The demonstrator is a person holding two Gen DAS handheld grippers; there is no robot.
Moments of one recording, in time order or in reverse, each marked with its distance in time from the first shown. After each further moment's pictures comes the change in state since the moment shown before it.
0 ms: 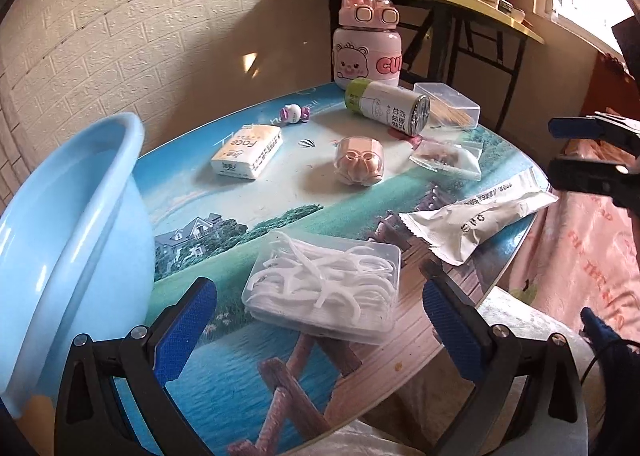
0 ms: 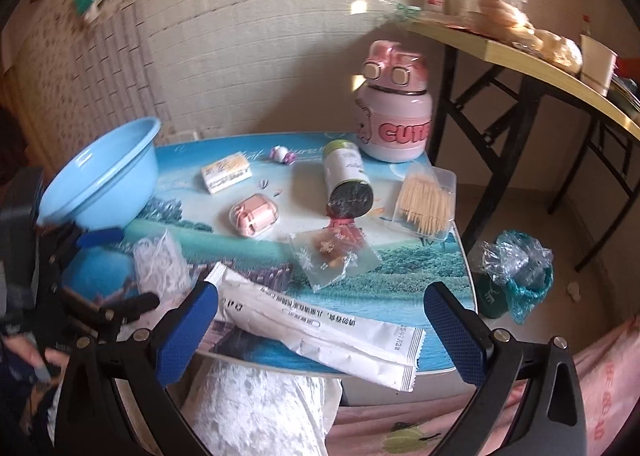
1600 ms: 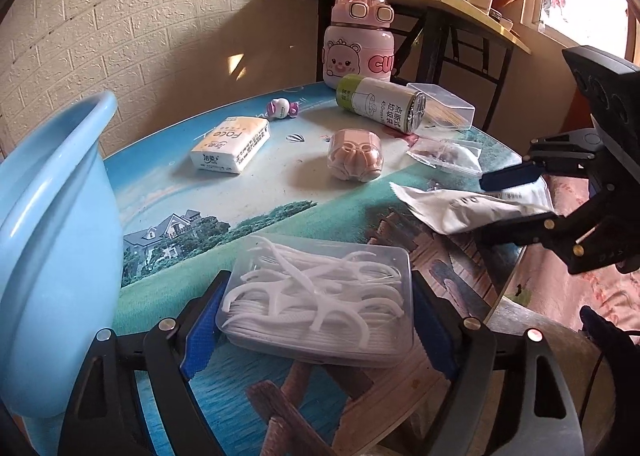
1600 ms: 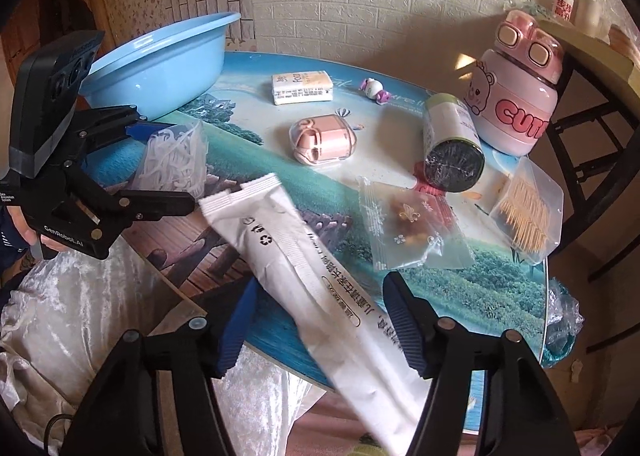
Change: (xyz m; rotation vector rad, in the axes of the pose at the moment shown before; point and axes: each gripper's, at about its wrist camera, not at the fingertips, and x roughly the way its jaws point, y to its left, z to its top) left arm 0.021 0.010 -0.008 -0.022 -0.048 -0.085; right arm 0.058 0.016 -0.019 -0.315 0.126 0.172
